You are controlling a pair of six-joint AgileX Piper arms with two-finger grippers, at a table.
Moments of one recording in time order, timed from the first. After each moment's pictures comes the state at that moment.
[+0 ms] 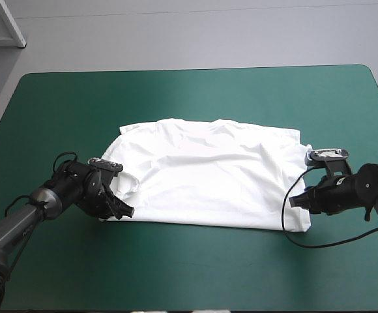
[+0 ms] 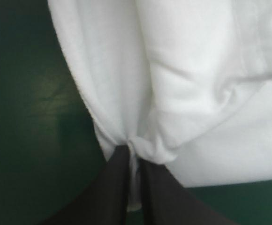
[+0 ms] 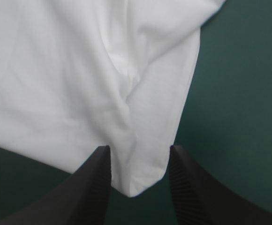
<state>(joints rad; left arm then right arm) -0.31 1.49 -0.84 0.09 0.85 -0.08 0.01 1.20 -0.85 0.28 0.91 -0.29</state>
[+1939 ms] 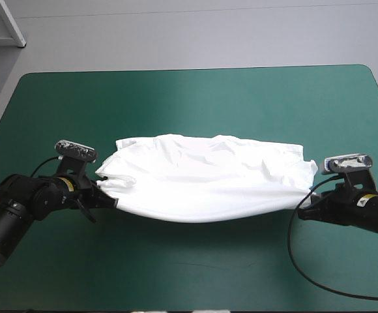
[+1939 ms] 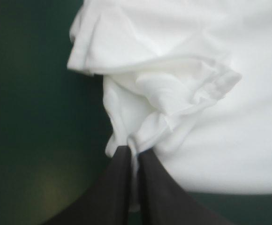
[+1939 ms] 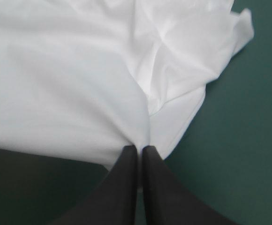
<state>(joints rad) -0.31 1.07 -0.90 0.05 0.88 0.03 0.00 0.87 -0.85 0.33 0.98 -0.28</state>
